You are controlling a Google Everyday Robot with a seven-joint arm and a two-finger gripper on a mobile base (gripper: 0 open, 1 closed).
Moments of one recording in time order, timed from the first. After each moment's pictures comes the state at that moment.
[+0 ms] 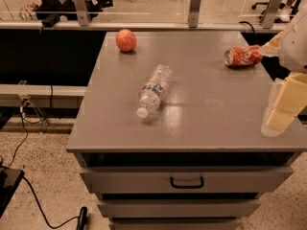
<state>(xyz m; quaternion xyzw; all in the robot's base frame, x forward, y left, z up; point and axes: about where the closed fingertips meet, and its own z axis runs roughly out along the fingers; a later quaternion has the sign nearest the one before) 0.438 -0.217 0.976 -0.60 0.78 -0.03 0.16</state>
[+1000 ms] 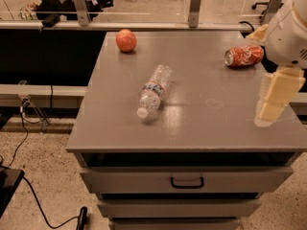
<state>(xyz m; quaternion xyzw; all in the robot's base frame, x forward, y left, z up) 0.462 -0.203 0.979 -0.66 0.73 -0.06 0.18</state>
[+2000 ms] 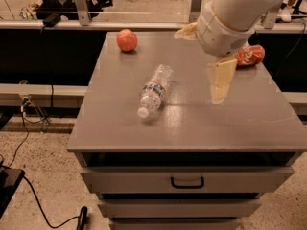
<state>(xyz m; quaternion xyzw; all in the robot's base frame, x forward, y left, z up) 0.542 -0.113 0.958 -0.83 0.52 -0.09 0.19</state>
